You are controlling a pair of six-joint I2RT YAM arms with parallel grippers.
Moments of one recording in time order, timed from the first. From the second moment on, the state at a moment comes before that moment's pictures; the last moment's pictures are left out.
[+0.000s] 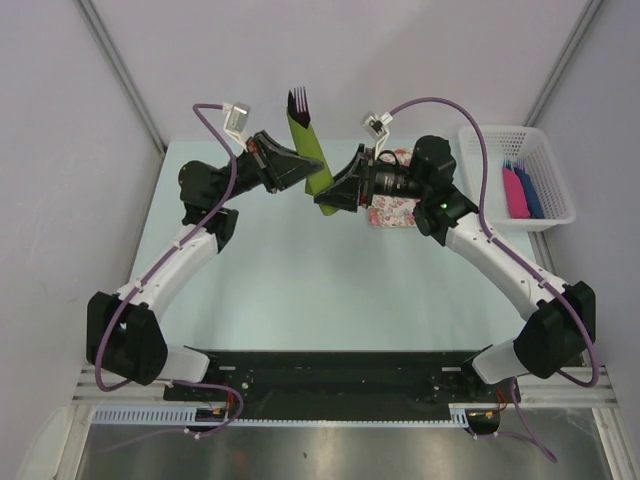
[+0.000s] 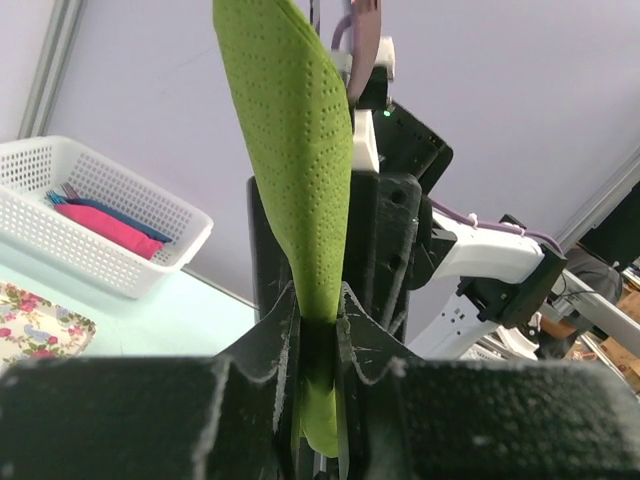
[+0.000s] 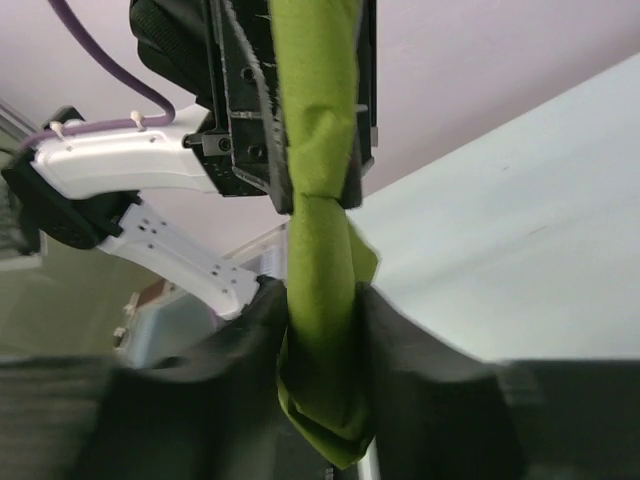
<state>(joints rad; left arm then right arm) -0.33 1.38 1.10 0.87 0.89 -1.07 0.56 1.45 1.32 0.25 -0.89 0.61</state>
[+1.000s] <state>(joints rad) -0.37 1.40 1.12 0.89 0.85 -1.06 0.52 1.46 1.41 0.13 -0.91 0.65</state>
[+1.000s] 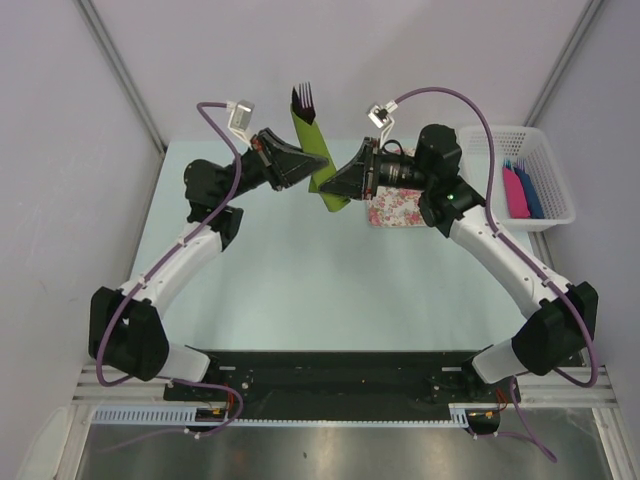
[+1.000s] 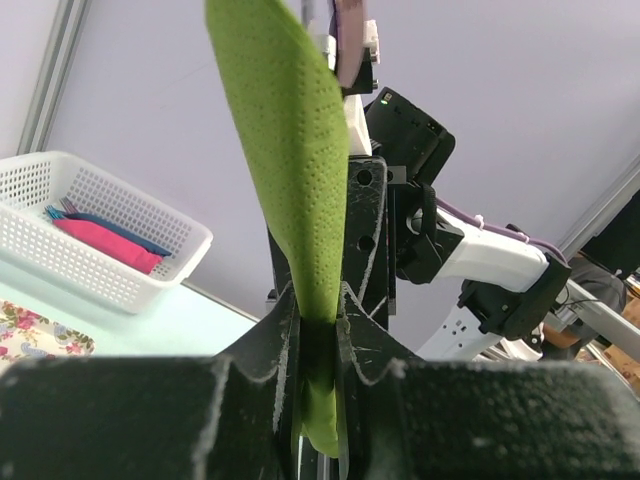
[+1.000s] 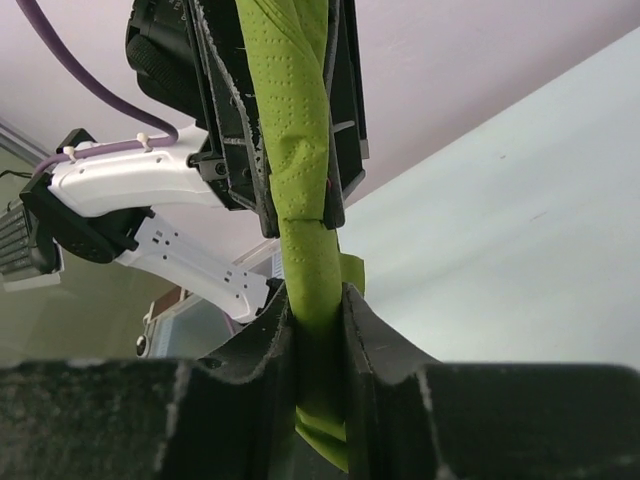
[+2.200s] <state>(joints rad) -0.36 1.43 1.12 0.85 0.88 -1.05 0.52 1.48 1.39 0.09 -0.95 0.60</state>
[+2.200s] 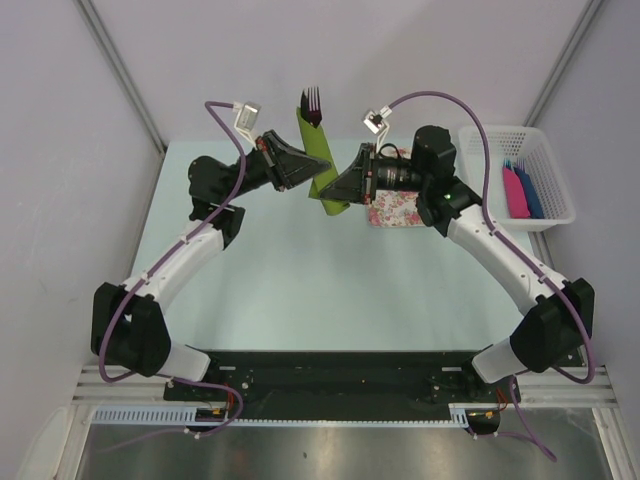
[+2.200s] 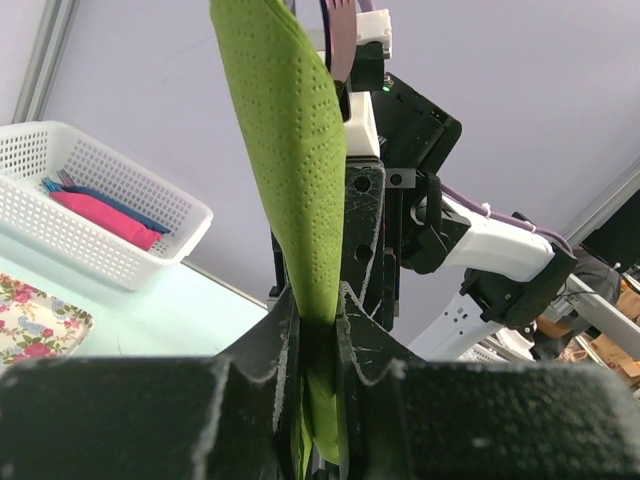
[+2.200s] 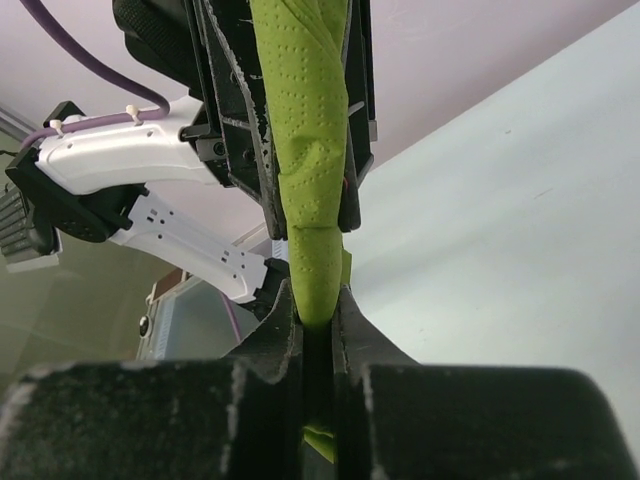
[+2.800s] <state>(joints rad) -0.36 1.44 1.13 0.85 0.88 -1.03 0.51 1.47 1.37 0.03 -0.92 0.61</state>
